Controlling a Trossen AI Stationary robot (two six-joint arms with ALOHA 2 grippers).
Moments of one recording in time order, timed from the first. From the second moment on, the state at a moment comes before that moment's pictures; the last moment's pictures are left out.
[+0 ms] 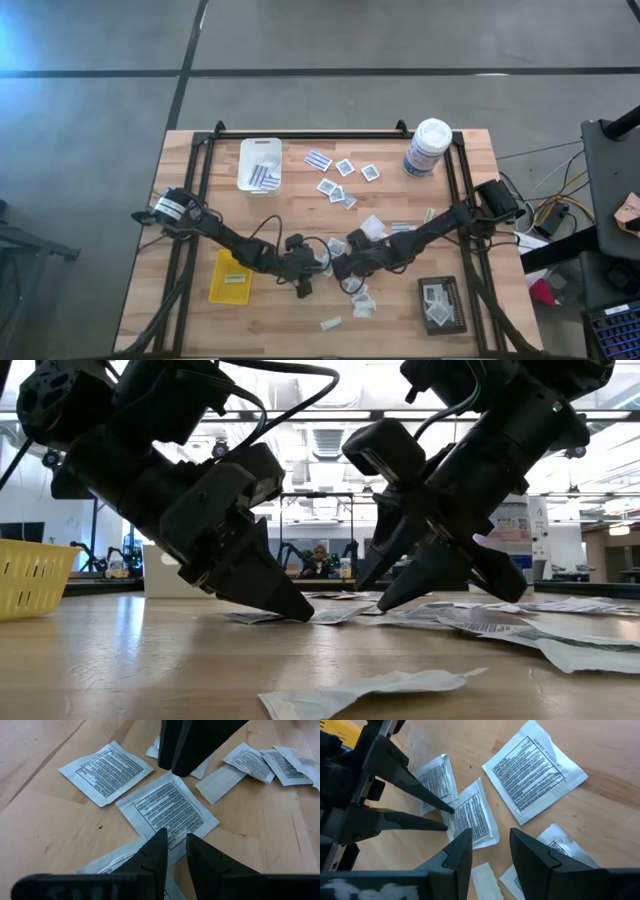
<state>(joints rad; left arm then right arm) -0.39 1.91 0.78 0.48 -0.35 -0.54 0.34 1.87 0.91 0.08 0.31 1.45</state>
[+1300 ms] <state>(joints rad) -0.37 2.01 0.78 0.68 -0.38 -0.44 0.34 1.92 0.94 0.09 0.28 1.34</state>
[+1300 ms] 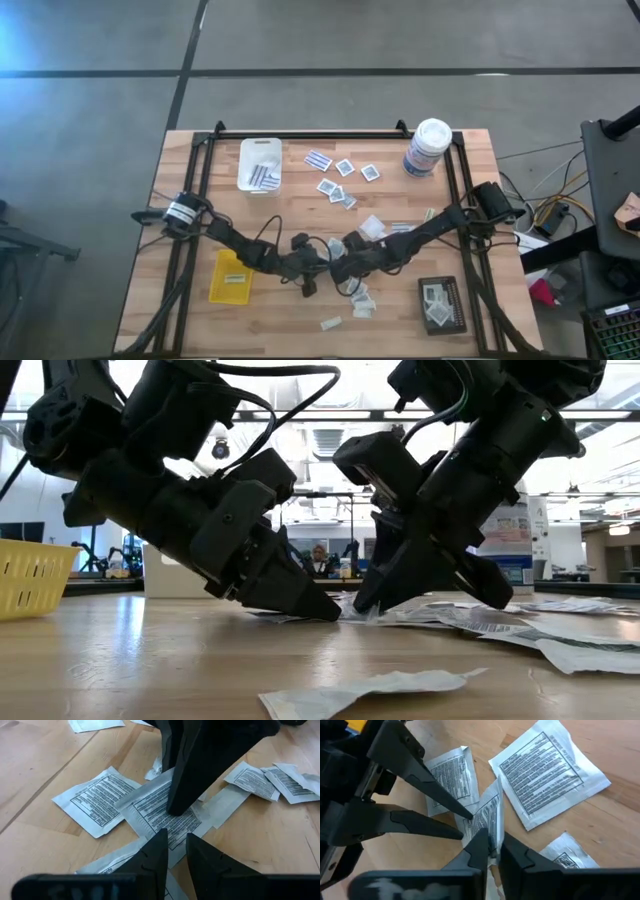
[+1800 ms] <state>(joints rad) -0.37 1.85 0.78 0.47 -0.37 -0.35 0.34 1.82 0.94 0.07 0.22 1.20</state>
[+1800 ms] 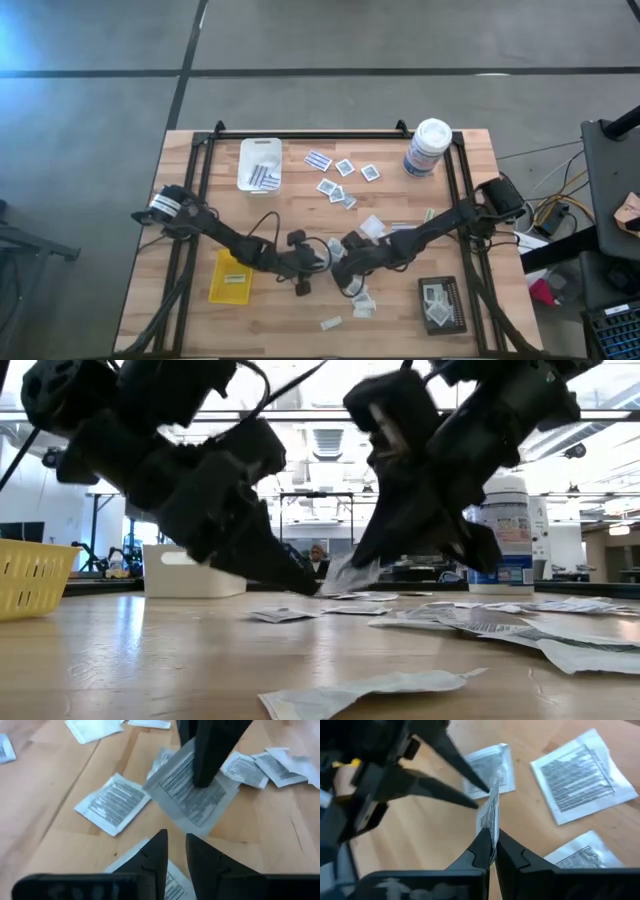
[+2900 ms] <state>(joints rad) -0.38 1.68 0.78 0.24 -0.19 -0.28 0.60 1.36 0.94 -0.64 0.16 1.26</state>
